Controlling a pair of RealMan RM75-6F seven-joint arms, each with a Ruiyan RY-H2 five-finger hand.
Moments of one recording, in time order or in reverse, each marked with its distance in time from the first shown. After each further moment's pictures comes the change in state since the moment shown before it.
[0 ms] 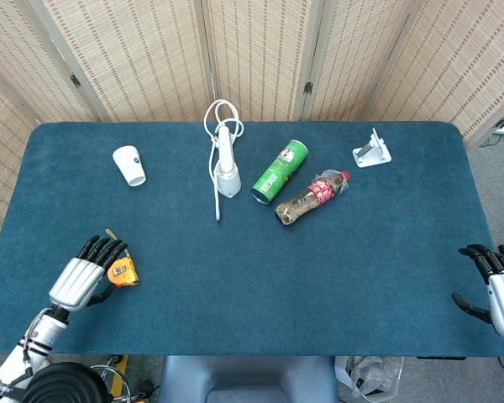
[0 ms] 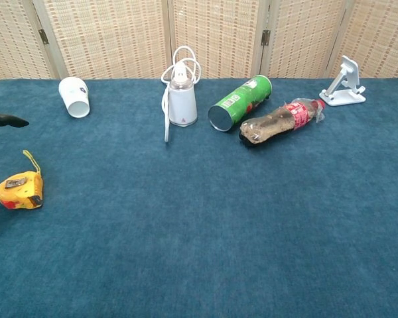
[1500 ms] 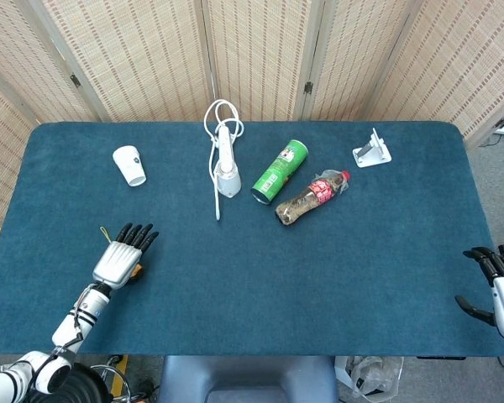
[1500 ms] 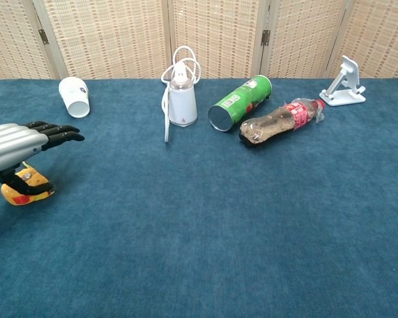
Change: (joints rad) left arm -0.163 -0.222 -0.067 0.155 -0.191 -0.193 0.195; right arm -0.014 -0.002 -0.001 0.015 0.007 0.004 0.025
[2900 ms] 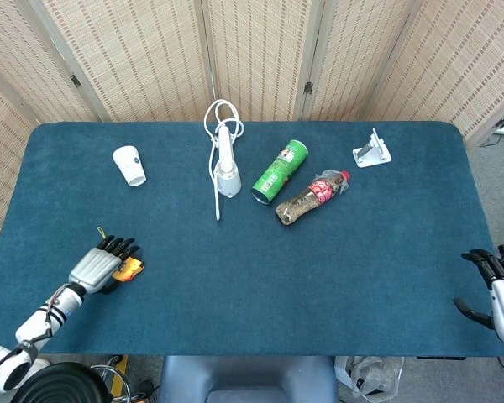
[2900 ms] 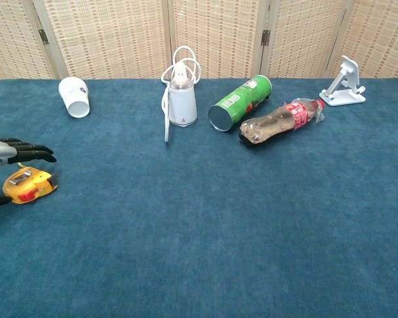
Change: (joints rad) left arm -0.063 0.209 0.125 -0.049 0.049 -0.182 -0.210; right arm -0.011 -0.003 -0.006 -0.016 -0.015 0.012 -0.015
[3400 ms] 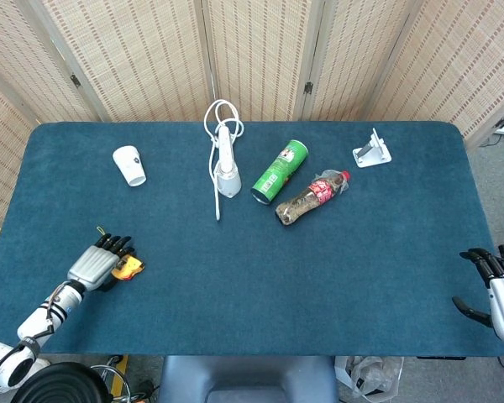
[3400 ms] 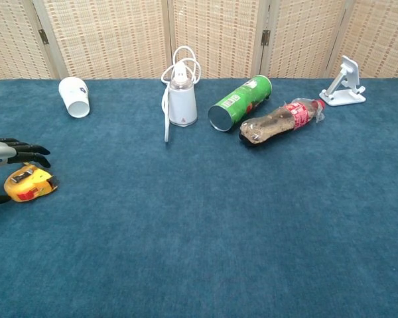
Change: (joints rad) left arm -0.005 -0.020 -0.003 0.040 -0.041 -0.015 0.022; right arm 0.007 0.001 0.004 -0.009 0.008 -0.013 -0.014
